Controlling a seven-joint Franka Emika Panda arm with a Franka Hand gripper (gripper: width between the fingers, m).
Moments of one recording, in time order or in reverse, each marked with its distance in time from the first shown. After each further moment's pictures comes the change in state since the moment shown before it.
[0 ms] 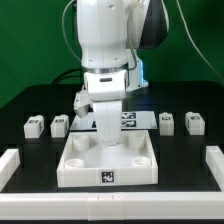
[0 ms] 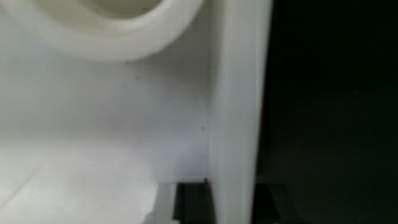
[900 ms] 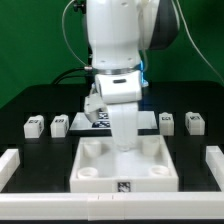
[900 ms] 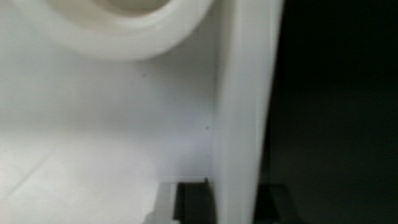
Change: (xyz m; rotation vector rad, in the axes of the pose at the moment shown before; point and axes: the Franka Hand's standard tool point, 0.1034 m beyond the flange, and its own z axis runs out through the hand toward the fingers) arm 0.039 0.052 -0.002 -0.033 0.033 -0.023
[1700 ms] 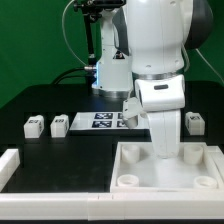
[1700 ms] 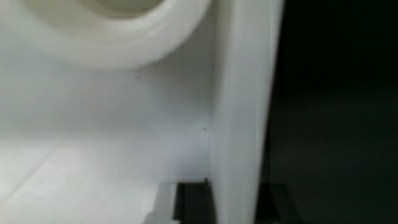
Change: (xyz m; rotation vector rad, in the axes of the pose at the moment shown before) arm 0.058 0.018 0.005 0.022 0.028 0.094
